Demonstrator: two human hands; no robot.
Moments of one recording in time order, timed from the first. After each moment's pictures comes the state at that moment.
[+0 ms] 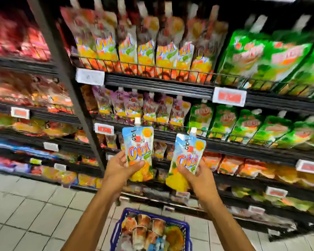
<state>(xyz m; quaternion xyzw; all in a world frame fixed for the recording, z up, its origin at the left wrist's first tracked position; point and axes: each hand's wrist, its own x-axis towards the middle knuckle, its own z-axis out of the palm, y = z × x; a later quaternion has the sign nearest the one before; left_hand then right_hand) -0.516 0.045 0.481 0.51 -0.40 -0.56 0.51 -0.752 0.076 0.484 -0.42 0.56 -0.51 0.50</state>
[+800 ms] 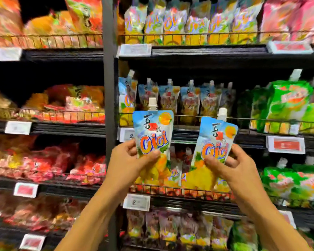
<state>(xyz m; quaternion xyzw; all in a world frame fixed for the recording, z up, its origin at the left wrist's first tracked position) -0.394 -0.081 0.798 0.30 -0.60 -0.38 0.63 -0.633 -0.039 0.791 -0.55 0.35 -0.70 0.28</state>
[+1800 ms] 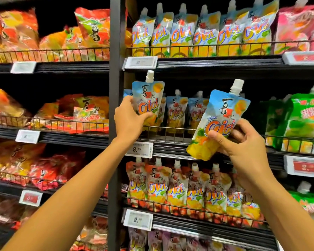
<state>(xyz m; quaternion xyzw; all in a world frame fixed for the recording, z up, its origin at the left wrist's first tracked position) -0.394 -0.181 0.910 0.45 -0.59 0.04 0.67 -0.638 -0.086 0.864 -0.61 0.31 -0.71 0.17</state>
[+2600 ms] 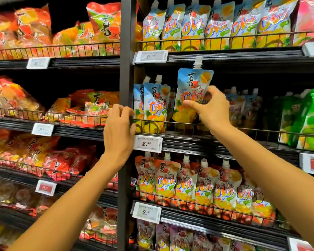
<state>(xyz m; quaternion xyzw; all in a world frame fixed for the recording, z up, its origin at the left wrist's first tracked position) -0.350 -0.164 0.860 0.50 -0.61 0.29 0.55 -0.583 -0.167 0.933 -0.63 0.42 -0.65 -0.01</state>
